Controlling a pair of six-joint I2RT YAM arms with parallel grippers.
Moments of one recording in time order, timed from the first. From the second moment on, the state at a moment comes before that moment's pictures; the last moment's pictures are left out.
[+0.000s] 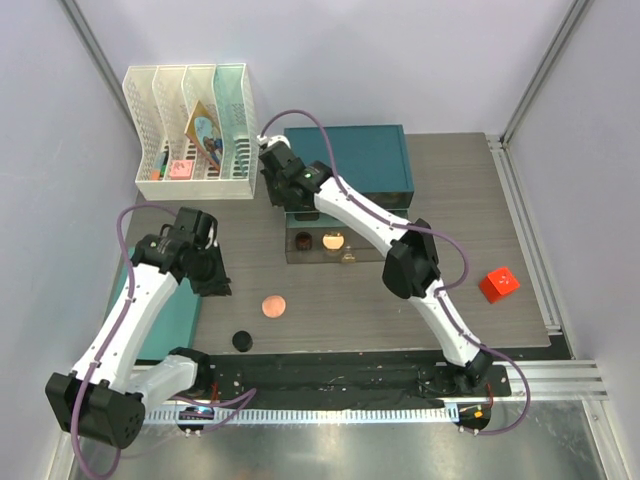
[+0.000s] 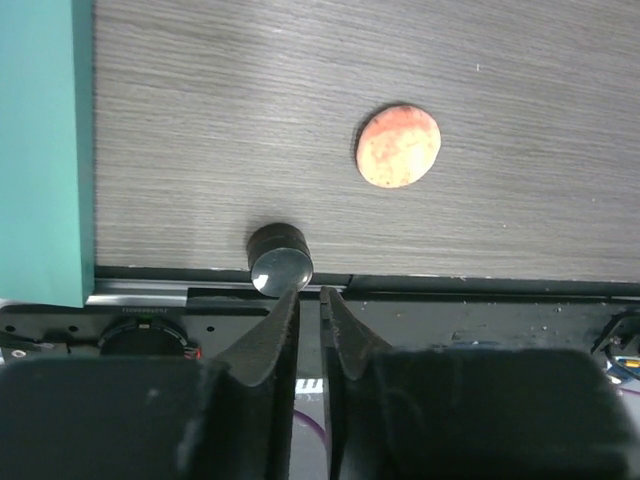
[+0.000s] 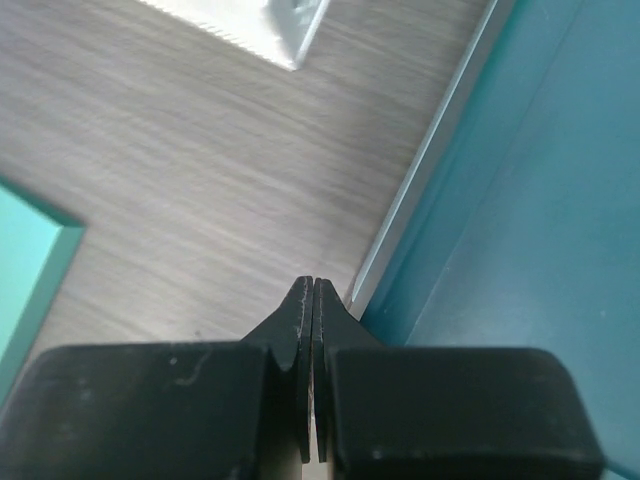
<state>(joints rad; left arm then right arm) -0.25 1.05 1.03 -1.19 0.05 -0.52 0.83 2.38 2.39 -0.74 0.21 0.34</state>
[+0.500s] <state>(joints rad) -0.25 1.14 1.00 -1.16 0.17 -0.41 0.79 2.22 2.30 -0.67 0.01 0.30</state>
